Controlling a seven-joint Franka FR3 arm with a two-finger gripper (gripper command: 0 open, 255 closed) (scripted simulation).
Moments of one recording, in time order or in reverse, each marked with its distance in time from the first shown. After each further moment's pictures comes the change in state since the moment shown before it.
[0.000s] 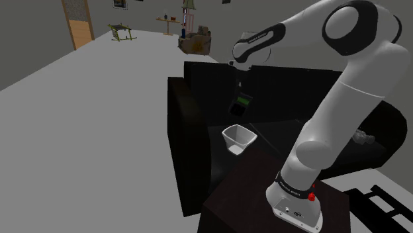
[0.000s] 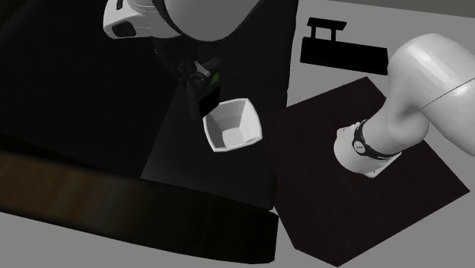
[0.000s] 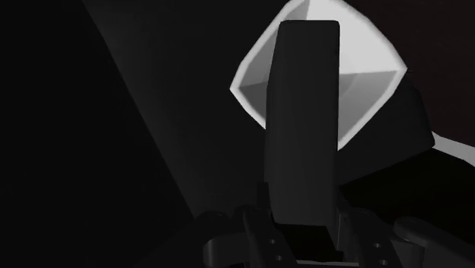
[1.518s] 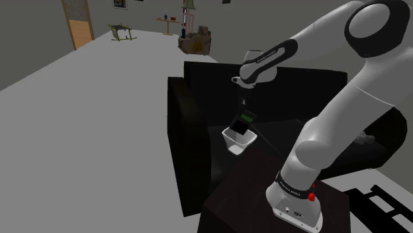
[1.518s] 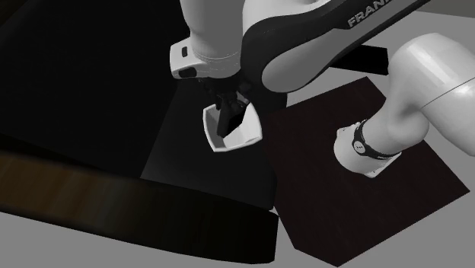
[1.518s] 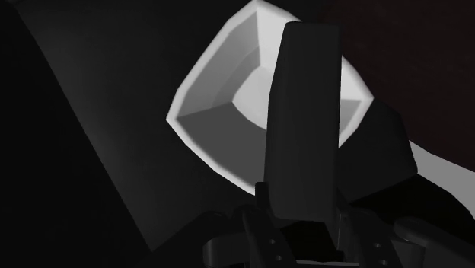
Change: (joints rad) arm -0.020 -0.141 0.014 -0.333 -0.102 0.202 0.084
